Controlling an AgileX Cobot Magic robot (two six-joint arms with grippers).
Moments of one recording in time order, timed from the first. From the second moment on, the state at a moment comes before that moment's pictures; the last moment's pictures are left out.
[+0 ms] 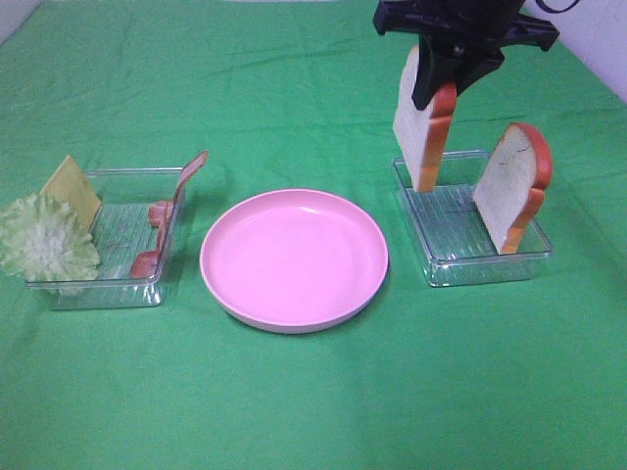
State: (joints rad) left arm 0.06 -0.01 -0.50 -0.06 1.05 0.03; right arm 0.32 1.97 -1.84 0.14 1.22 0.10
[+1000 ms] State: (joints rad) left arm 0.06 -0.01 -0.50 -0.06 1.05 0.03; right arm 0.32 2.05 -1.34 1.14 0.90 -0.43
